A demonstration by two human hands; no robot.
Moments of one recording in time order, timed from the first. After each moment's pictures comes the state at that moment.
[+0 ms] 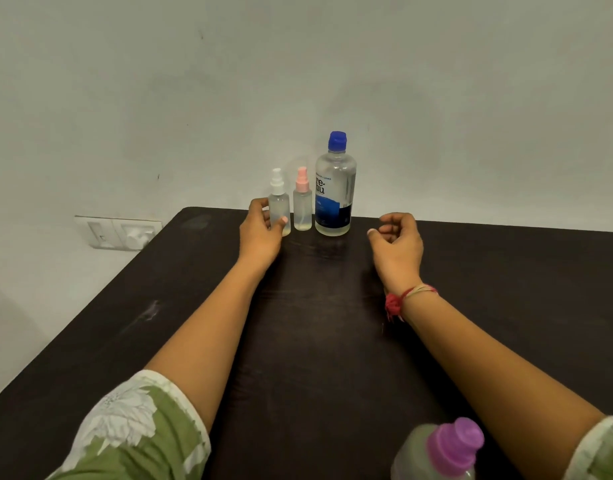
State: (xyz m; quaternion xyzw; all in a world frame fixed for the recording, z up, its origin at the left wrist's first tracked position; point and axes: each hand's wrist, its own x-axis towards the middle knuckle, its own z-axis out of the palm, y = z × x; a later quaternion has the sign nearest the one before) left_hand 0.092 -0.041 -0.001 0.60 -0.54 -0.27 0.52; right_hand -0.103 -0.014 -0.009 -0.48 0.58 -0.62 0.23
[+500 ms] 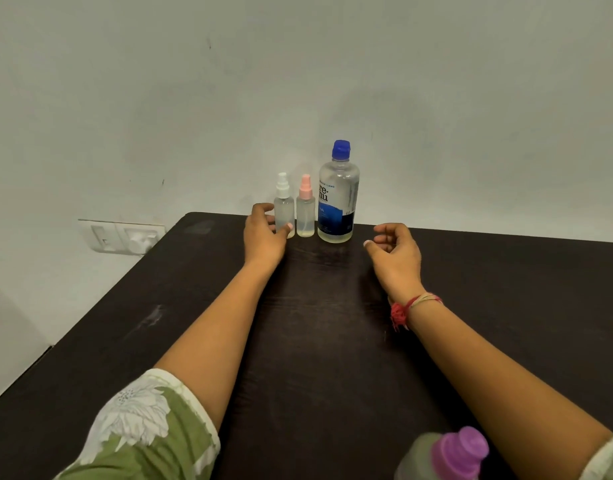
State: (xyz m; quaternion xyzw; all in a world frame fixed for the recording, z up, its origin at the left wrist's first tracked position) left_hand 0.093 -0.054 -0.002 0.63 -0.54 -0.23 0.52; right_hand -0.102 -0.010 -0.005 -0.52 0.58 -0.57 0.26
